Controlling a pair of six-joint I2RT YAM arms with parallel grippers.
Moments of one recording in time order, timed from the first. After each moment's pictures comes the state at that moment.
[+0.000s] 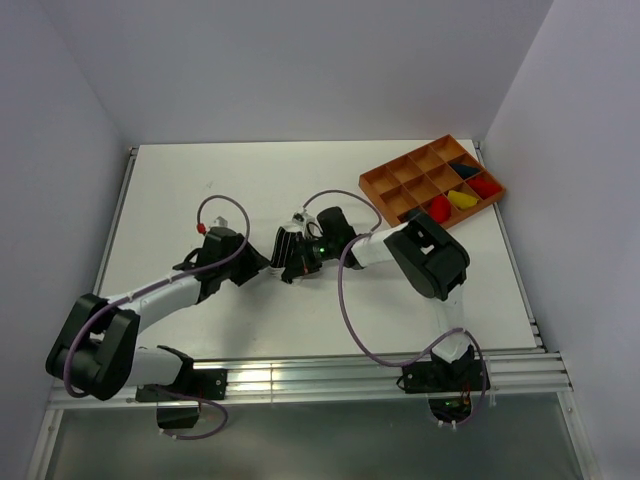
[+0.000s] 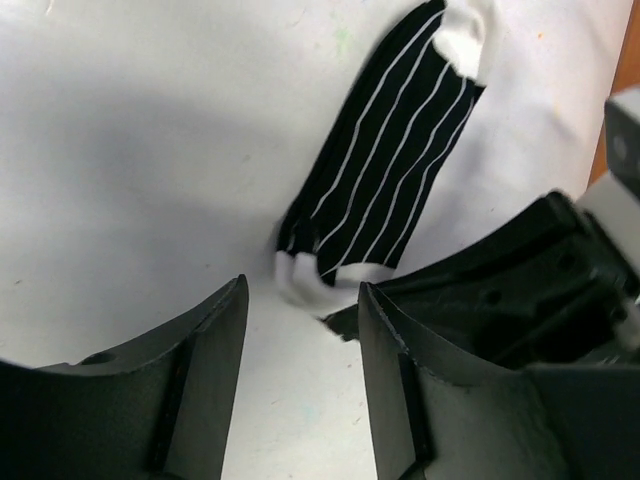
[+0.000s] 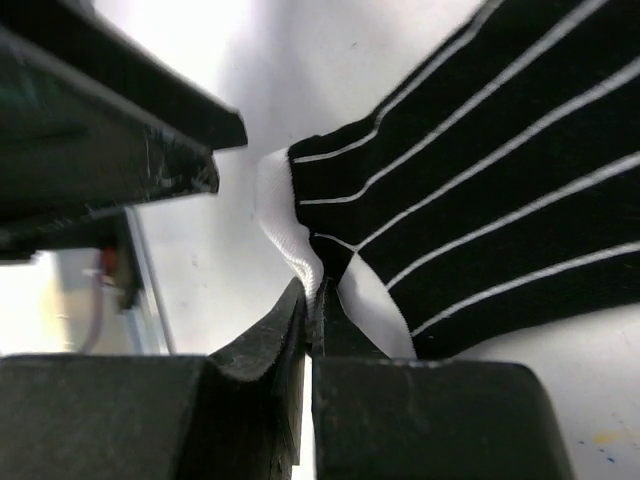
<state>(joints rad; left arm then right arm) -0.44 1.33 0.58 -0.01 0.03 -1.01 0.66 2.03 1.00 0.37 -0.74 0.48</state>
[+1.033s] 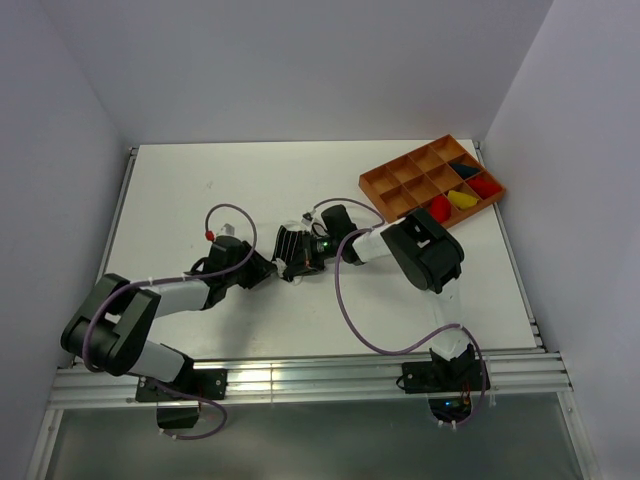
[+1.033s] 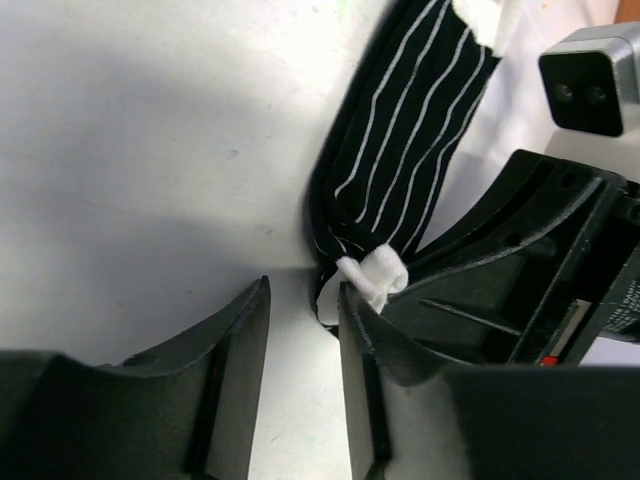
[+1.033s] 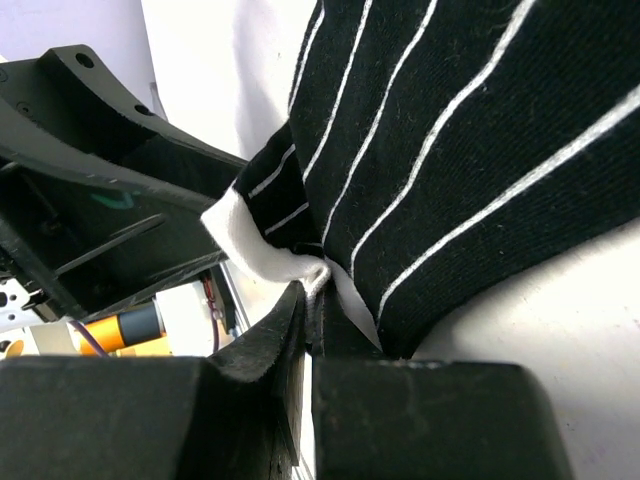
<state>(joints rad) -0.46 1.44 0.44 0.30 0.07 -1.05 0.60 2.12 1.05 0.36 -0.82 0.83</state>
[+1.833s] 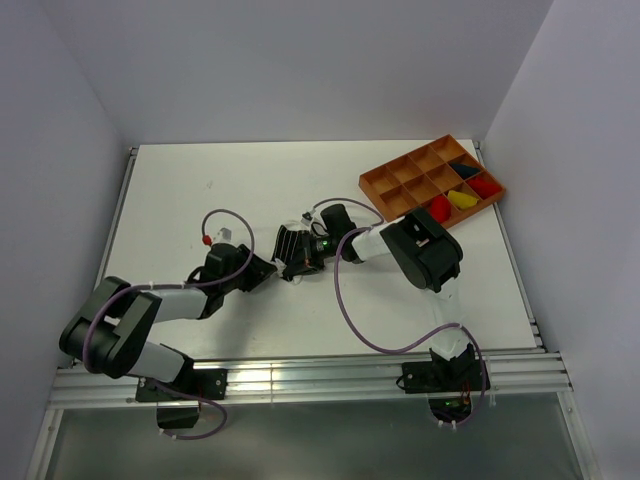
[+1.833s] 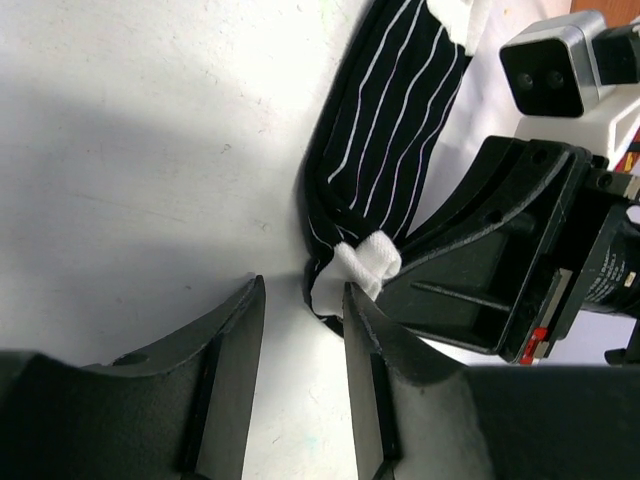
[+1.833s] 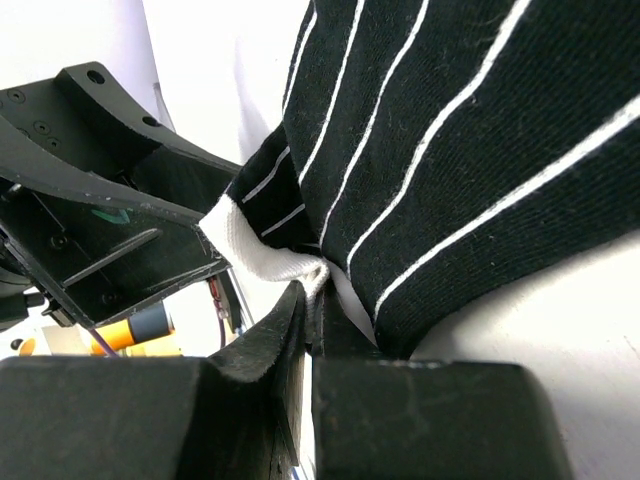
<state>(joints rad) -0.46 1.44 0.36 0.46 0.08 -1.08 0.60 2.13 1.07 0.34 -0.83 0.84</state>
